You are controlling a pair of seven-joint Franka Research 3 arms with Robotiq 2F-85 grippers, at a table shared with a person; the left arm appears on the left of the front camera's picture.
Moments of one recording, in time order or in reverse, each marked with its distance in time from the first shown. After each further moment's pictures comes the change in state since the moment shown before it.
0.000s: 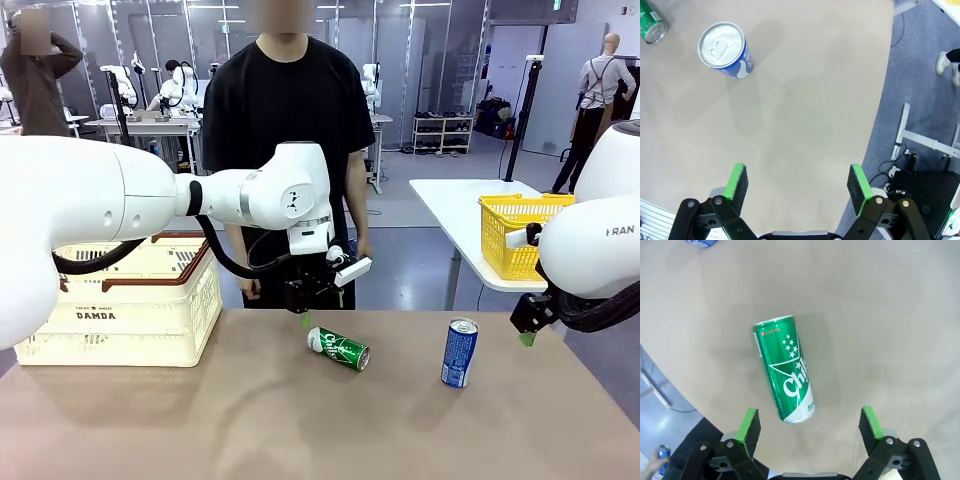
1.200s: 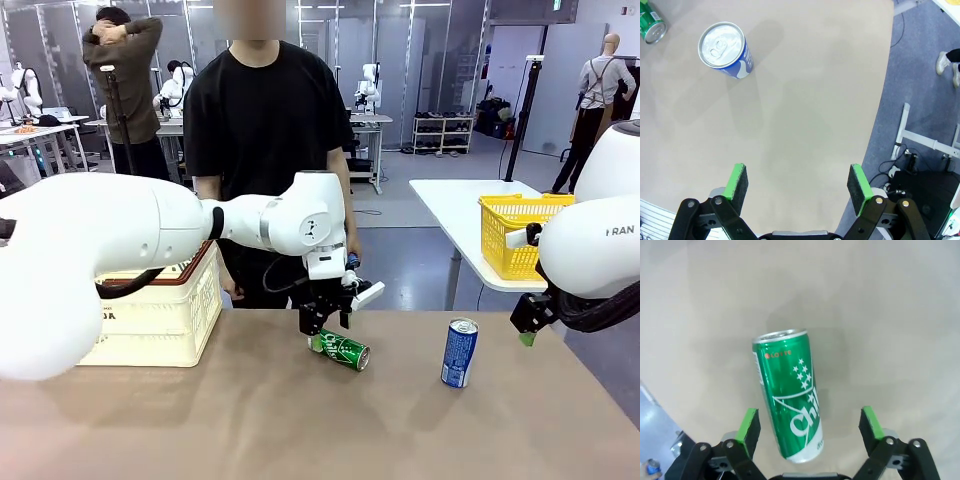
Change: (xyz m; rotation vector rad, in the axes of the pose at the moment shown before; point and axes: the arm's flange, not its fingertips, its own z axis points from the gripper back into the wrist) left arm 0.009 0.020 -0.061 -0.041 0.012 0.082; right arm 0.000 0.000 0.000 0.000 0.000 0.000
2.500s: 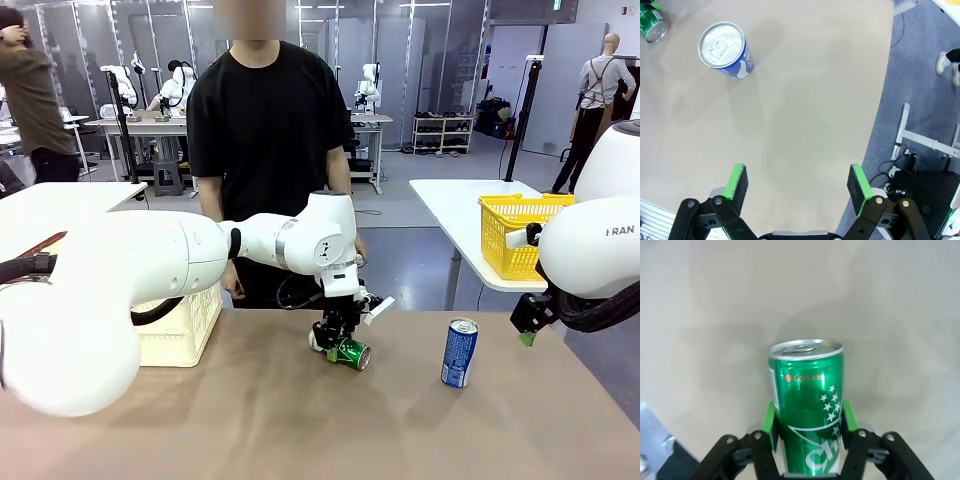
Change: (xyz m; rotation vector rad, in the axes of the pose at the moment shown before) left arm 0.003 0.020 -0.035 0.008 0.020 0.060; right arm 0.000 0.000 0.000 0.000 0.000 0.000
